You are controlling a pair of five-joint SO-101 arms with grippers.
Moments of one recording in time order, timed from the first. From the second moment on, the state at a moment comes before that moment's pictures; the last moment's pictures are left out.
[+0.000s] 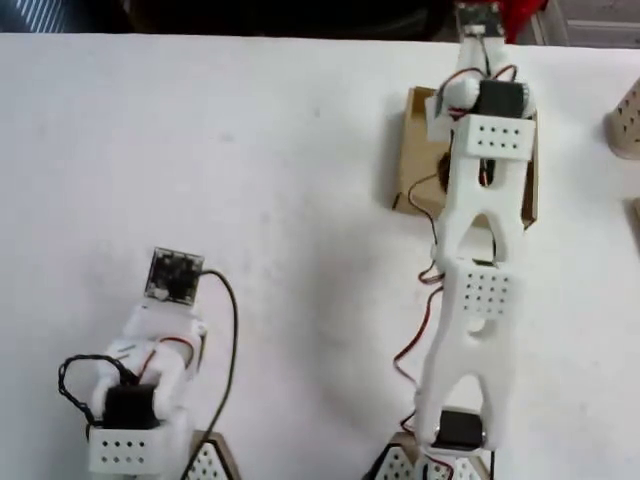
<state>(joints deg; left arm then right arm) -5.9 -103.5 97.1 65.6 -10.1 3.2 53.3 -82.0 96.6 9.4</state>
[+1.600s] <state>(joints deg) -11.8 -103.5 97.1 73.4 -10.1 9.1 -32.6 68.6 44.9 15.5</state>
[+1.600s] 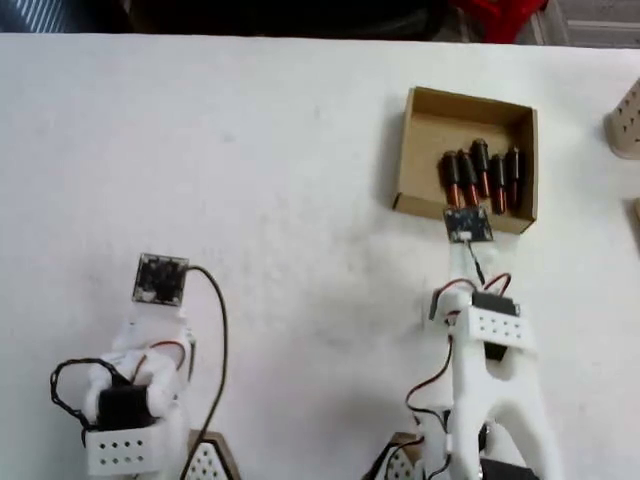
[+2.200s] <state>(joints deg) -11.8 -103.5 97.1 73.4 -10.1 9.0 -80.2 93.1 44.4 15.5</state>
